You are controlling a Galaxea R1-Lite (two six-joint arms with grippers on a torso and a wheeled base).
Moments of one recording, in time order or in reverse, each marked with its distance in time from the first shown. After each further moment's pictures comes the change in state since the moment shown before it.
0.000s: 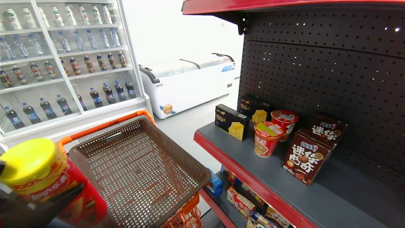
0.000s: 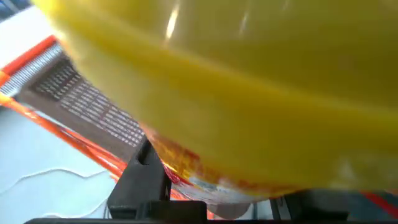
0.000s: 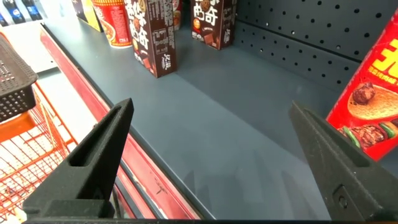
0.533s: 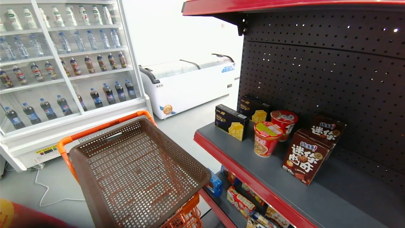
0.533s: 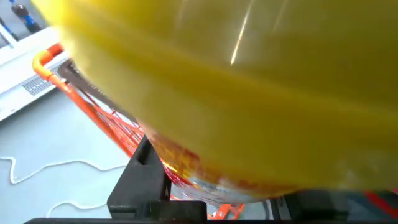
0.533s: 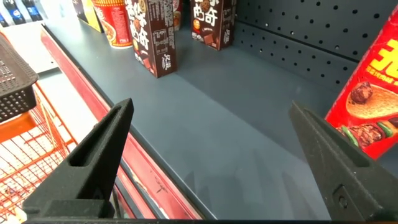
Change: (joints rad) left arm 0.002 -0.418 0.104 0.220 0.102 -0.007; right arm 0.000 0.000 0.000 0.000 0.001 0.000
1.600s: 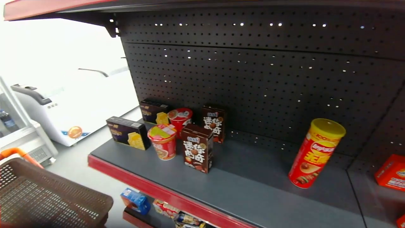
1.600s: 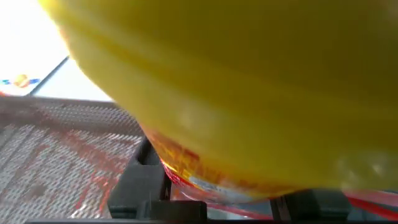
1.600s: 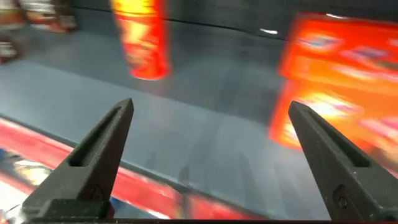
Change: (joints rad) left arm 0.000 -0.131 0.020 0.094 0.038 -0.003; right arm 0.000 0.000 0.000 0.000 0.007 -0.003
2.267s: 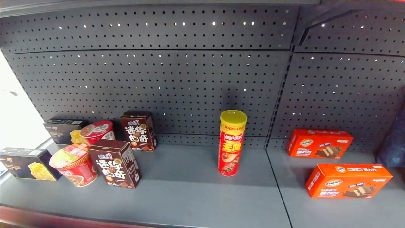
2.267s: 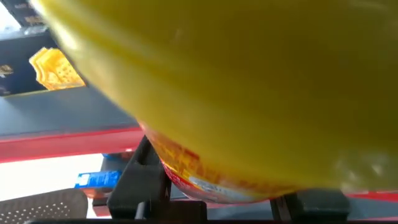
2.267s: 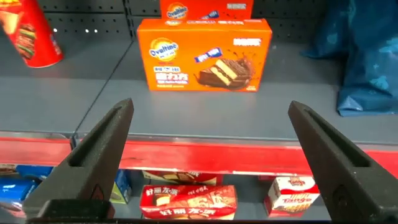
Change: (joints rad) left arm 0.000 -0.002 0.016 0.000 0.000 -0.007; right arm 0.001 0.000 0.000 0.000 0.000 0.001
